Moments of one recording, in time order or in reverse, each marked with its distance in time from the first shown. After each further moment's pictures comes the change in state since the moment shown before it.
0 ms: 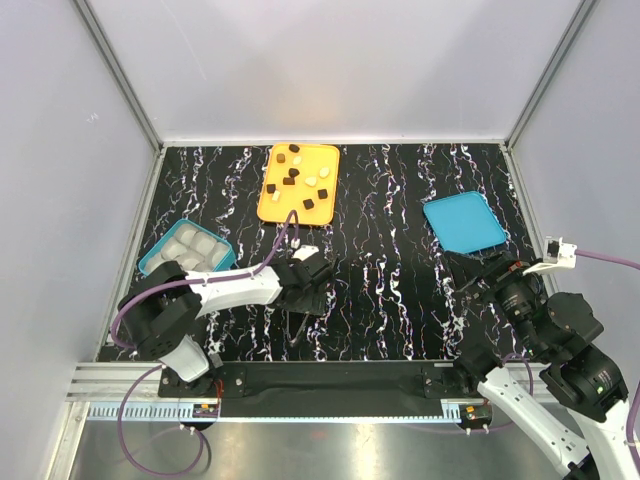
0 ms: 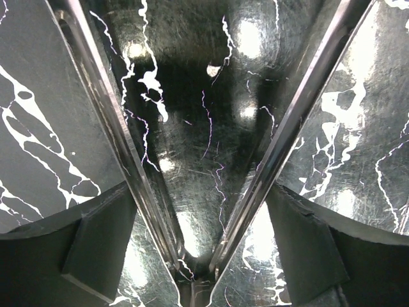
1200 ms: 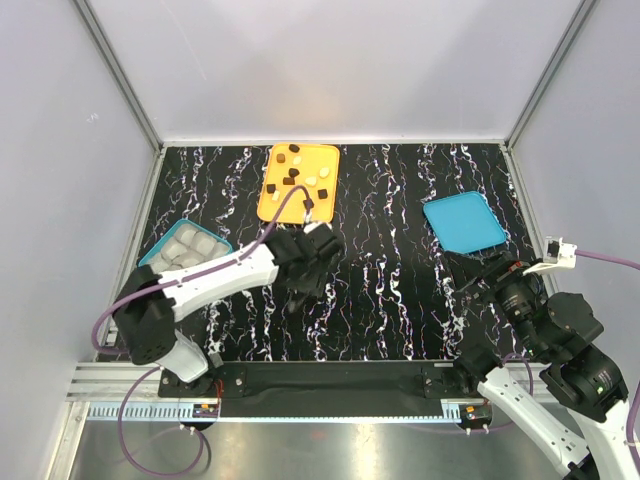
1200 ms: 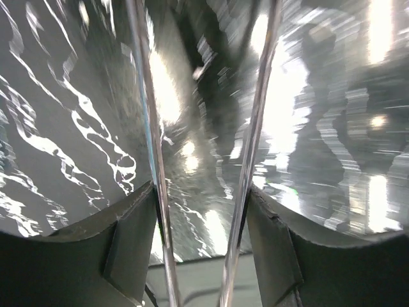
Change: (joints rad) left arm -0.001 -0.037 0.278 -0.311 0.006 0.143; right arm 0.000 0.000 0.000 0.000 -0.002 0.003
